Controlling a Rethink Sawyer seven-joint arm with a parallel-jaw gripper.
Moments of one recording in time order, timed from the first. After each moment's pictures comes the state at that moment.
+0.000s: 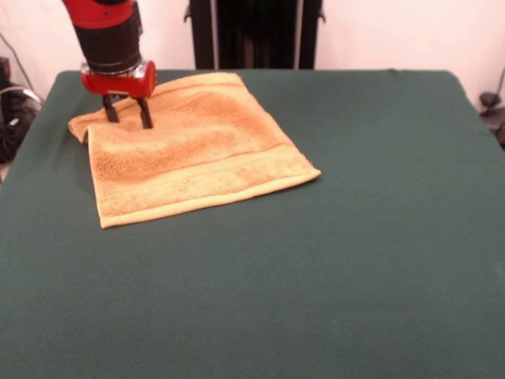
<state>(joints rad) -0.89 -0.49 0.27 1.78 -0.59 0.45 1.74</state>
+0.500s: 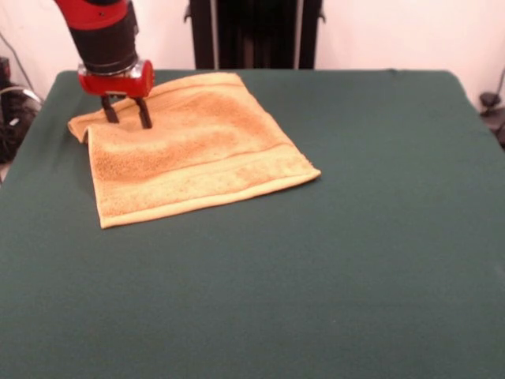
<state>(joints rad) -0.92 -0.49 0.31 1.77 -0.61 0.49 1.74</state>
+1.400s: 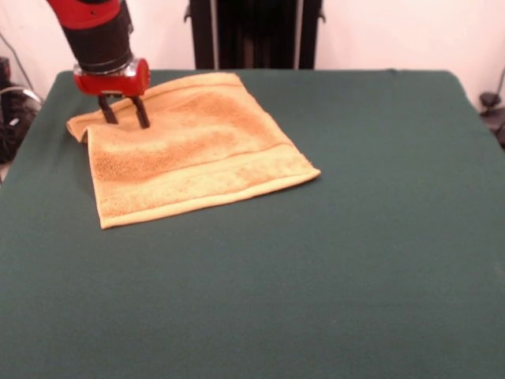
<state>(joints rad) -0.99 -0.48 0.38 1.78 -0.63 0.53 1.74</state>
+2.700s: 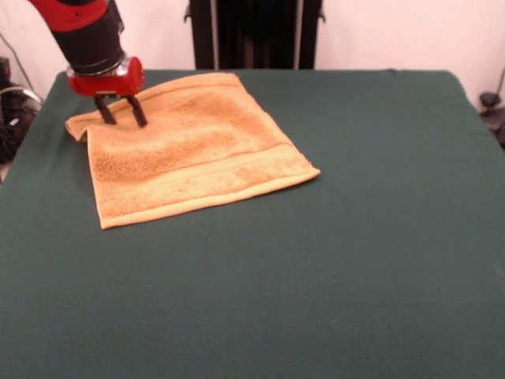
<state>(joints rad) -1.07 -0.46 0.48 1.76 -0.65 0.64 1.73</state>
